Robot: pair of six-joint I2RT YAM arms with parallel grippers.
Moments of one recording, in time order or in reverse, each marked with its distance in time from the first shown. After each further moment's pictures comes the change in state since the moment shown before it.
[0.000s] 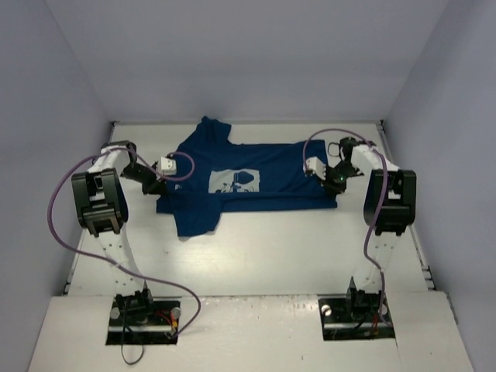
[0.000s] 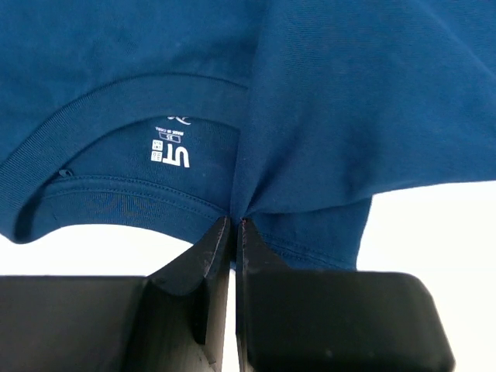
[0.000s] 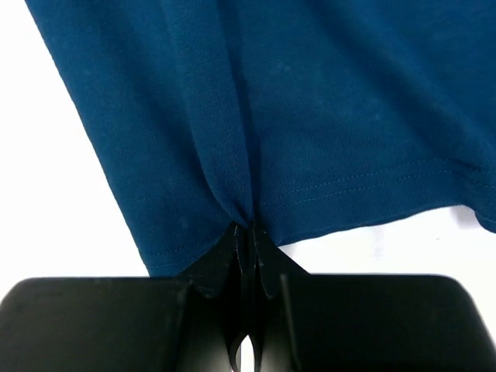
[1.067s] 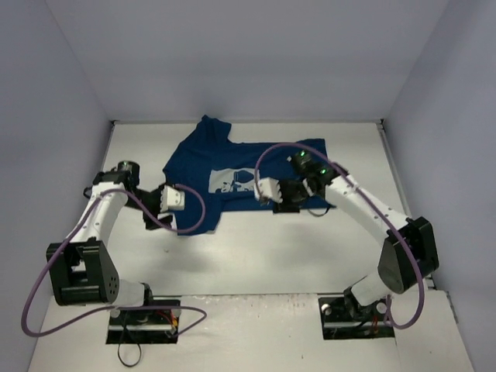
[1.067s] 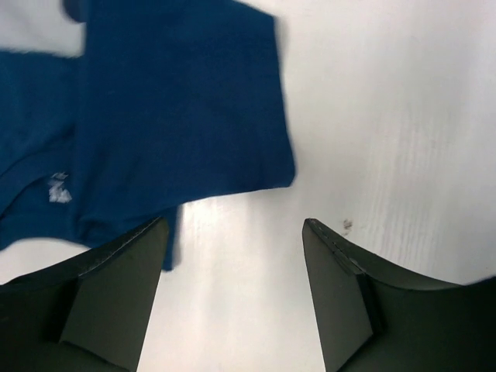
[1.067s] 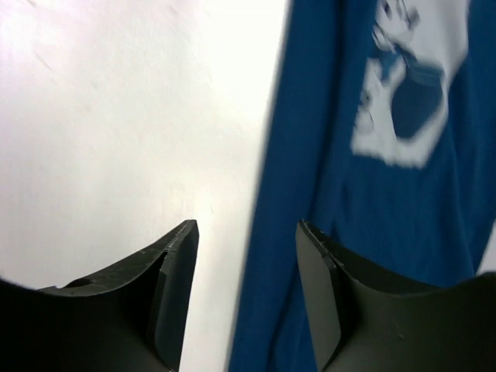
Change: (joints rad) left arm -0.121 -0.705 -0.525 -0.009 -0.052 0.020; right arm 0.536 -0.542 -0.317 0.200 -0.074 0.182
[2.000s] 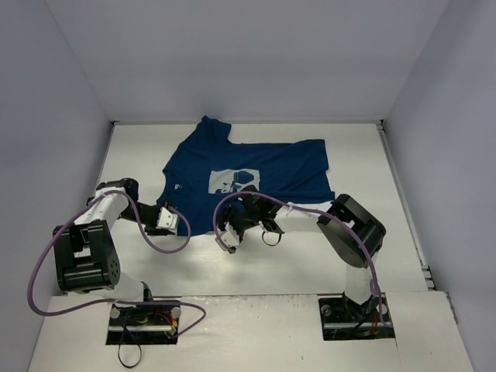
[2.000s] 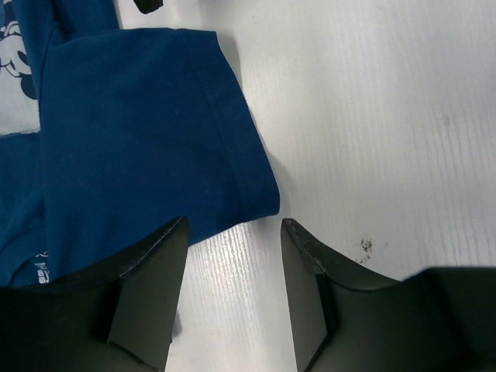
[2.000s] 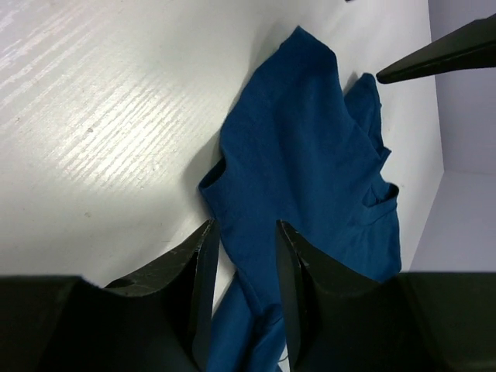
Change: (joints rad) left arm 0.078 0.111 -0.140 0.011 0.147 0.468; right arm 0.337 0.365 -0.195 0.918 -0.174 -0.364
